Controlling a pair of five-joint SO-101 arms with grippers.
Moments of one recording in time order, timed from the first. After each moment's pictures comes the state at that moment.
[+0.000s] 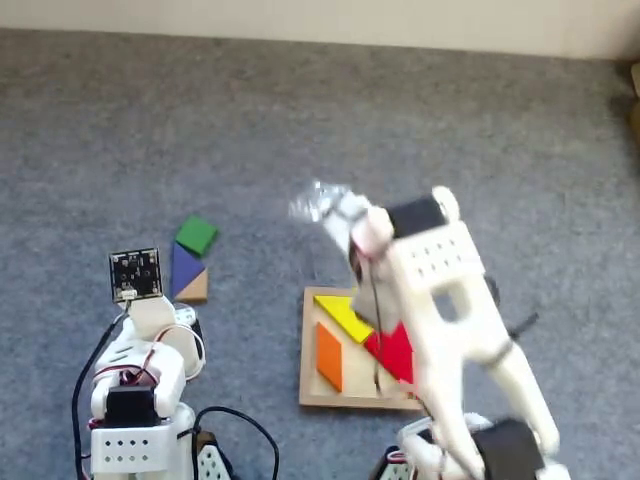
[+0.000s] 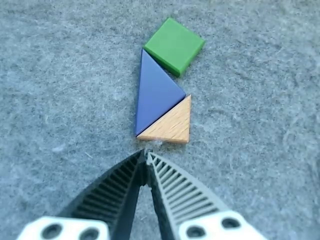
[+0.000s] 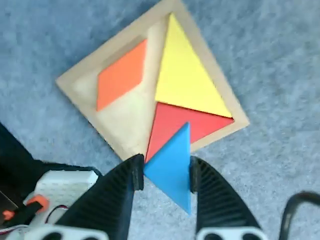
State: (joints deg) left arm -8.8 -102.4 96.0 63.8 11.5; right arm -27.3 -22.5 21.3 97.3 40.0
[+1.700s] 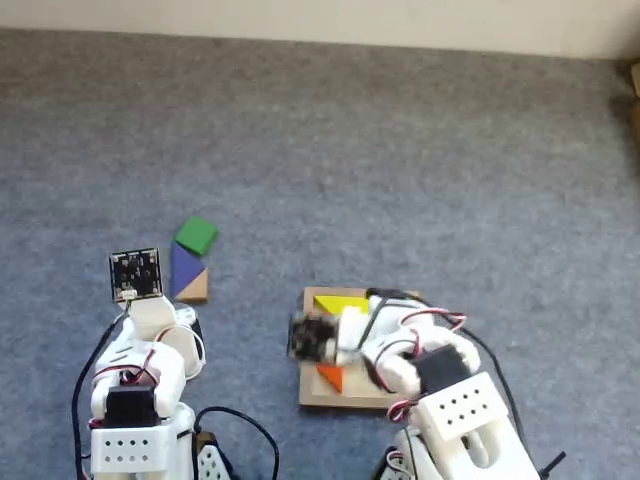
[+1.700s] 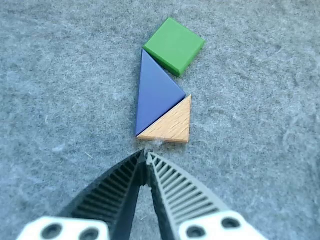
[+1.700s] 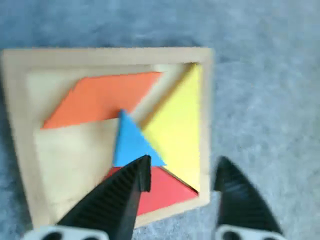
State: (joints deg) left arm -8.8 -102.4 96.0 63.8 11.5; right arm -28.9 -64.8 72.9 57.5 63.8
